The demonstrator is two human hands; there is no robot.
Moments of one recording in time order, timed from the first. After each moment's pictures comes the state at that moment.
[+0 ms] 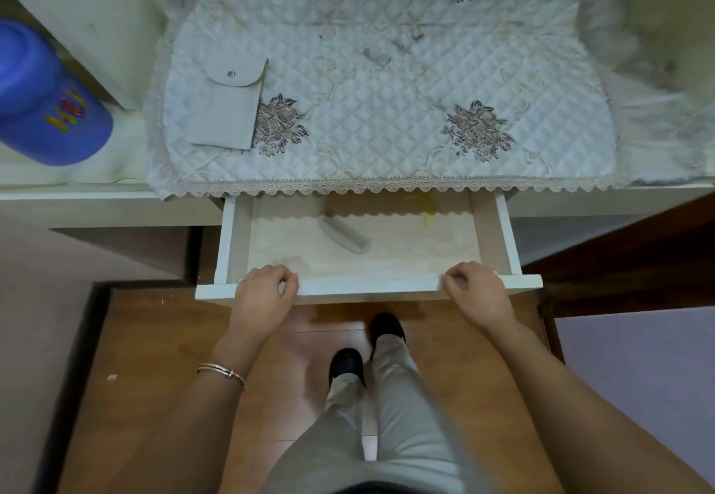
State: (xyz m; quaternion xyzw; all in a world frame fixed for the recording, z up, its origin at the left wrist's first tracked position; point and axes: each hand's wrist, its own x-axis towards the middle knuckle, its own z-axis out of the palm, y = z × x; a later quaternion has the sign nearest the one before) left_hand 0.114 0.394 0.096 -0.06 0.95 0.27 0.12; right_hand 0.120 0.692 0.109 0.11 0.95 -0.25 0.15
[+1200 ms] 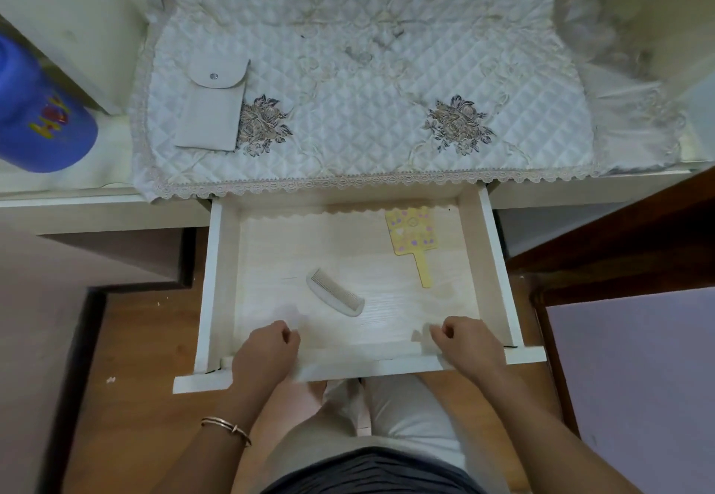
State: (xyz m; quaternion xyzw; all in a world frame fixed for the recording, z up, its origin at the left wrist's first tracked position) left_hand 0.174 0.412 0.082 -0.12 0.93 0.18 0.28; right_hand 0.188 0.691 0.098 0.17 0.93 -0.20 0.27
